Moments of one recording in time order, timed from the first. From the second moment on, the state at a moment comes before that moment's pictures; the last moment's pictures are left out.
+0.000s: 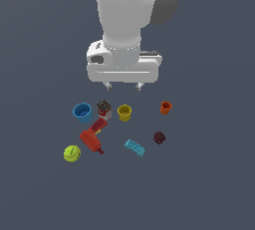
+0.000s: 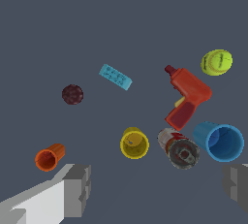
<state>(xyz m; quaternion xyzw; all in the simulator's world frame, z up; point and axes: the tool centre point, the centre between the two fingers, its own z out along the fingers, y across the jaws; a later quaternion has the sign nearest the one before) -0.004 -0.012 0.302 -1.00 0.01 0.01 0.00</state>
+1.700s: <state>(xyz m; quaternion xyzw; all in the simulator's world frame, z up) -0.017 -0.014 0.211 -0.99 -0.12 0.00 0.00</state>
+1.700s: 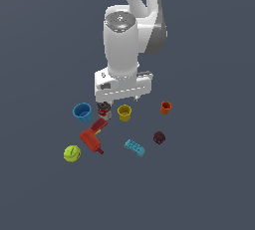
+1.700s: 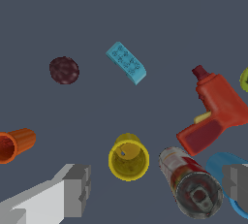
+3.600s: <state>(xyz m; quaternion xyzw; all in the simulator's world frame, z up) -0.075 -0.015 0.057 -0.96 -0.29 0.00 0.00</state>
